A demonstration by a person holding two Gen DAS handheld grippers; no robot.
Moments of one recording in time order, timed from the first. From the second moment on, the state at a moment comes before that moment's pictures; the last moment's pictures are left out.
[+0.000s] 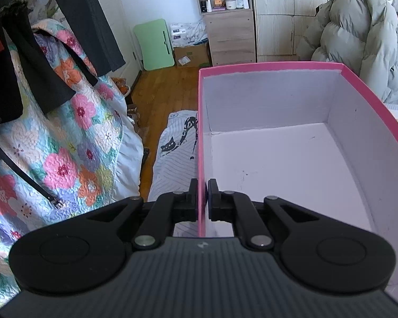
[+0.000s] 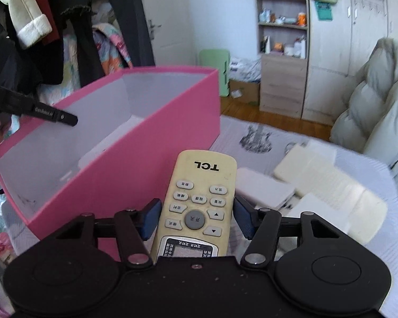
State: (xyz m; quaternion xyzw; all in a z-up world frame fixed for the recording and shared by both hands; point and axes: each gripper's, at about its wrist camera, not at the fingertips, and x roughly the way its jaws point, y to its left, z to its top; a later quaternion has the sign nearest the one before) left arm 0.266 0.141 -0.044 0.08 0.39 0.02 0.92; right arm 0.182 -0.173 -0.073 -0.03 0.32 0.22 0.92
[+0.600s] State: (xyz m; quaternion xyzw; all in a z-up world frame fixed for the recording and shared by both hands) left arm 0.260 0.142 -0.041 0.08 0.38 0.02 0.92; right arm 0.243 -0.115 0.040 0.06 0.33 0.31 0.89
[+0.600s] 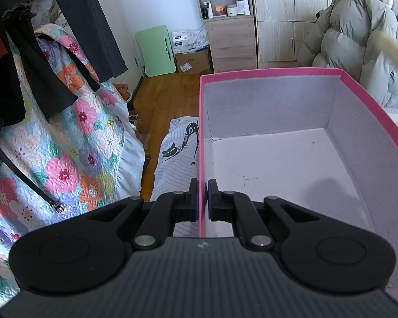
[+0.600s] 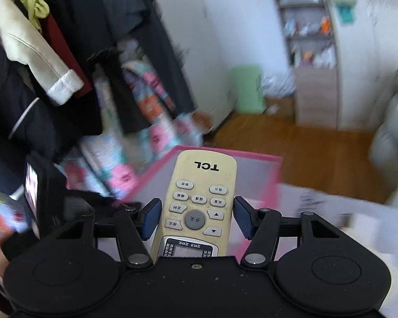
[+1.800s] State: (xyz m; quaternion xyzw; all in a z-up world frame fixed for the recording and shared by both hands) left arm 0.261 0.130 -0.042 0.11 0.37 0.03 0.92; right arm 0.271 -0.098 0.025 0.13 0.37 0.28 0.87
